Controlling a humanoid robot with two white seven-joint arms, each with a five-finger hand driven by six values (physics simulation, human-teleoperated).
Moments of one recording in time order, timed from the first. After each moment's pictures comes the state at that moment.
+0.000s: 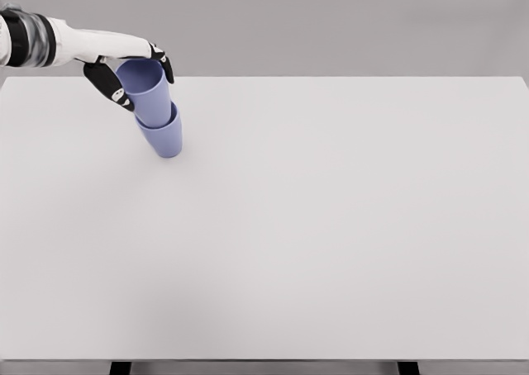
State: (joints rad) left arm -1.40 0.85 -1.37 -1.40 0.16 0.00 -0.61; right arm 0.00 0.00 -0.20 0.05 -0.06 -0.07 0.10
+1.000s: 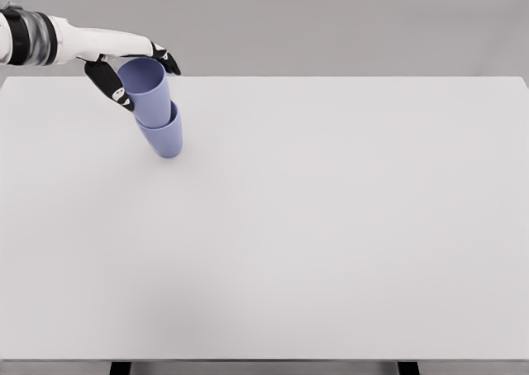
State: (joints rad) left arm -1.40 0.84 -1.37 -1.40 0.16 0.00 -0.61; right arm 0.00 0.00 -0.20 0.05 -0.06 -0.07 0.10
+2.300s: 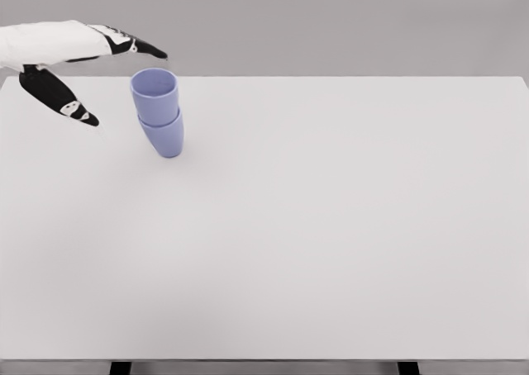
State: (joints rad) left arm -1.13 1.13 -0.95 -1.73 0.24 -0.24 -0.61; right arm 0.00 0.00 -0.20 0.05 -0.06 -0.07 0.10
